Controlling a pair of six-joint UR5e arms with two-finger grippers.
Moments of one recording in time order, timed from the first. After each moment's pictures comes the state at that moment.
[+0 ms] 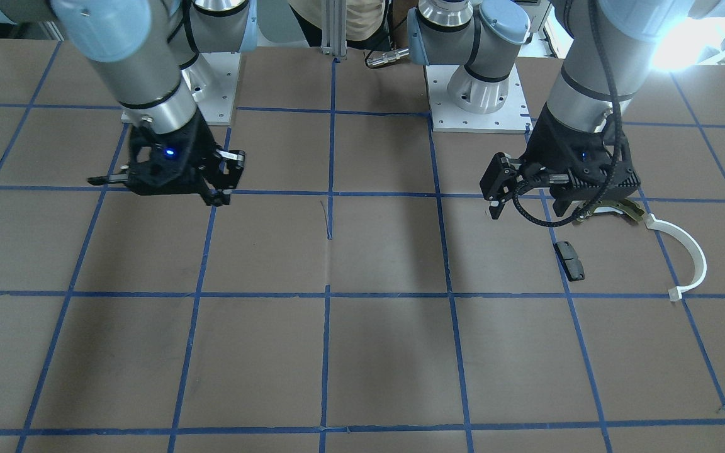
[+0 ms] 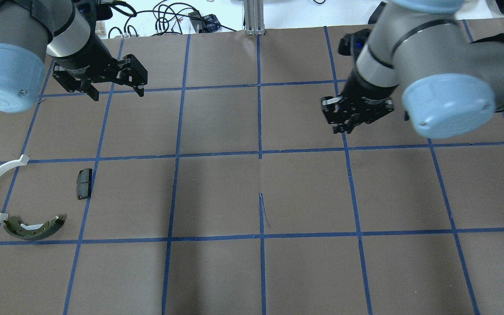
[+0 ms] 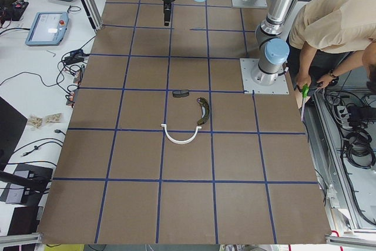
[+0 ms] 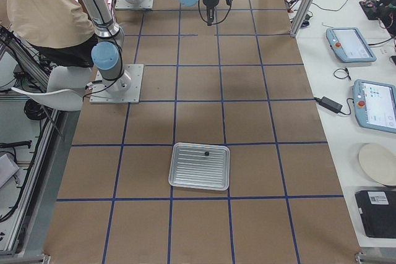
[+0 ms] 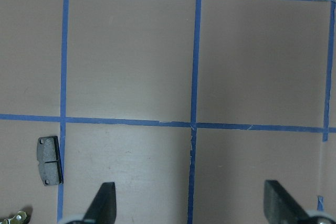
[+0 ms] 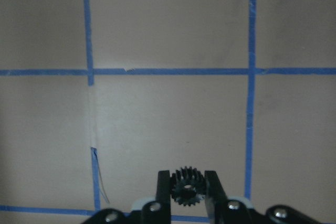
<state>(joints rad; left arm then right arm) -1.51 -1.62 -1.63 -1.34 1.57 0.00 1.72 -1.50 1.76 -1.88 -1.47 0.15</state>
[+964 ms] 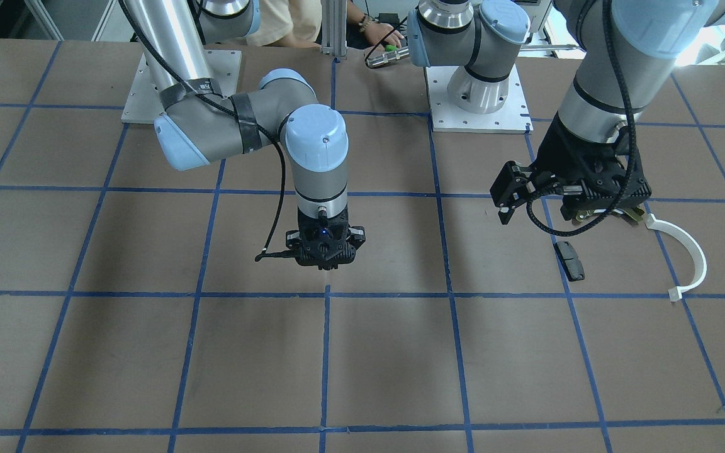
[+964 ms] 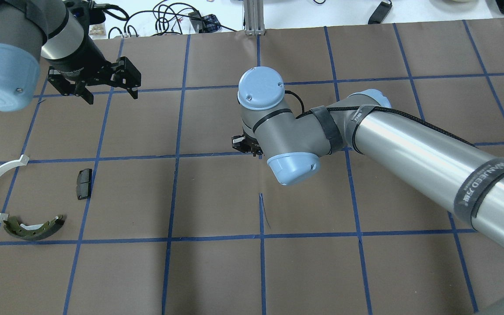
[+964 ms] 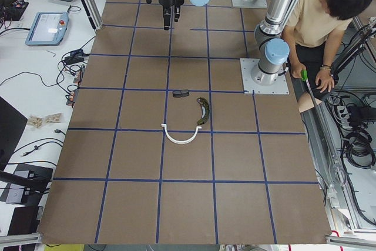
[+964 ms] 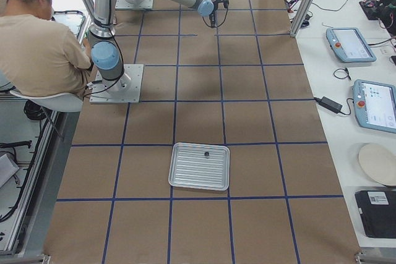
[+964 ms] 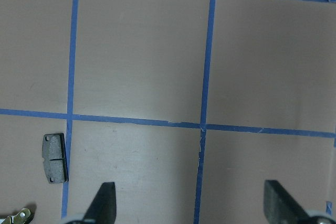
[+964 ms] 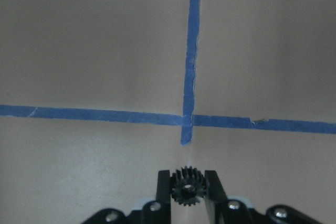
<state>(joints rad) -1.49 -1.63 -1.64 -1.34 1.57 0.00 1.99 -1.15 1.77 -2.32 -1.58 0.35</state>
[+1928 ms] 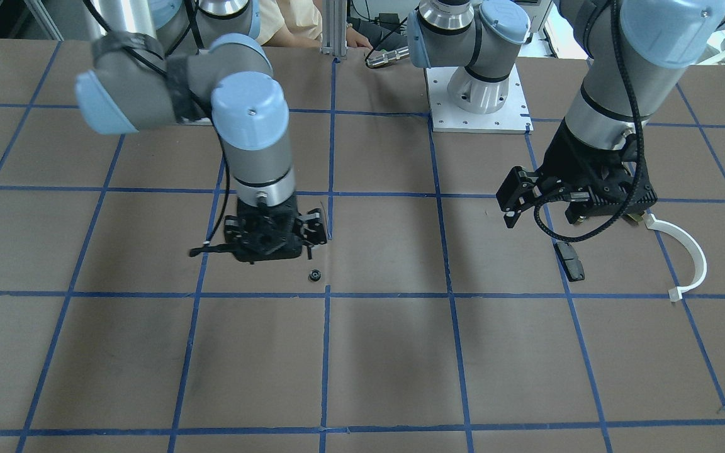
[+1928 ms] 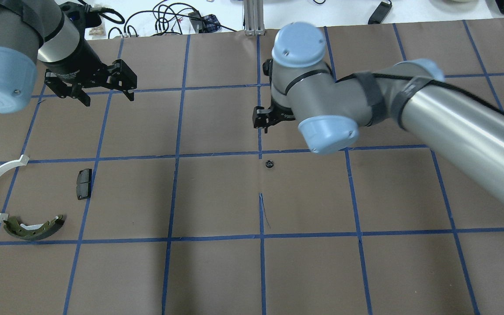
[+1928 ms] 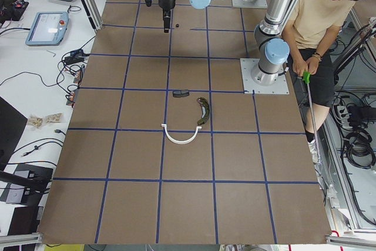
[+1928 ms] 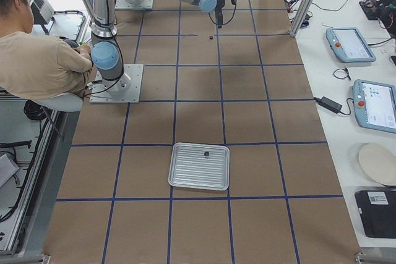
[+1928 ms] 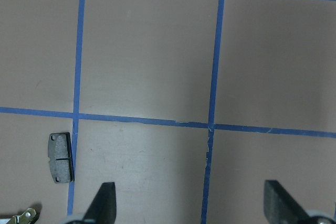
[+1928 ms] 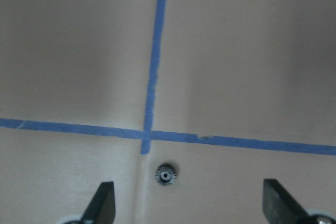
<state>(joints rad) -1.47 -1.64 -1.65 -1.33 1.57 0.01 1.81 -1.32 1.70 -2.06 -1.57 0.14</state>
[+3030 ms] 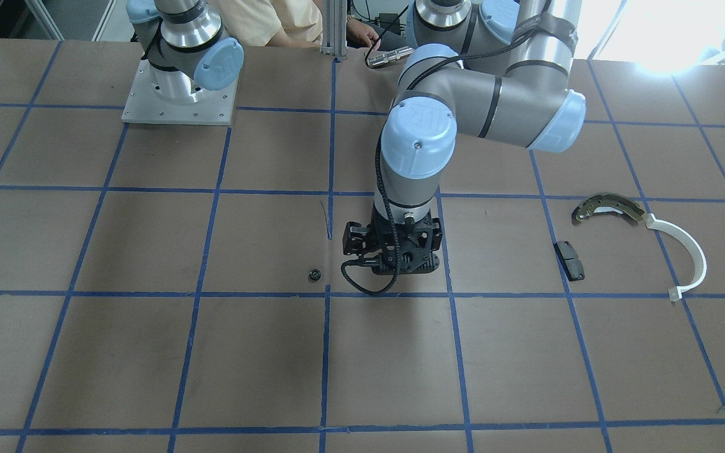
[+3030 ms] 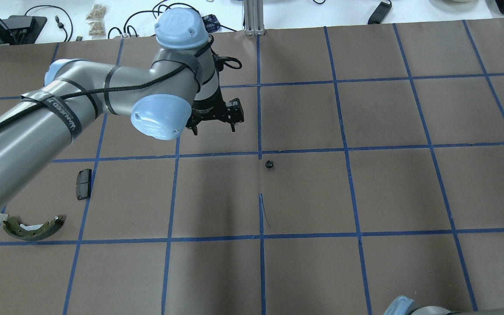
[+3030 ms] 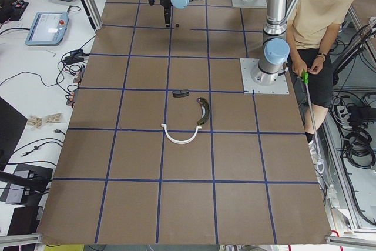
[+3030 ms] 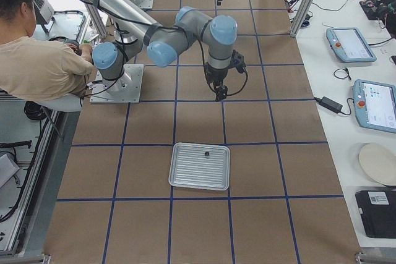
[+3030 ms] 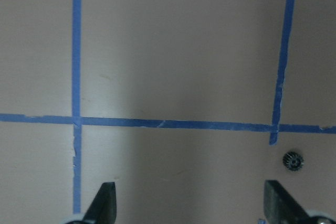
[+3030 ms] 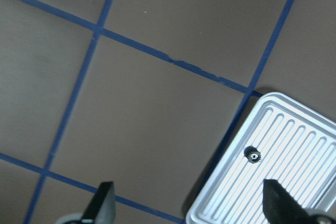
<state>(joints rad) -1.83 -1.92 -1.66 -1.12 1.57 -0.33 0.83 -1.40 1.66 -1.84 -1.60 -1.19</state>
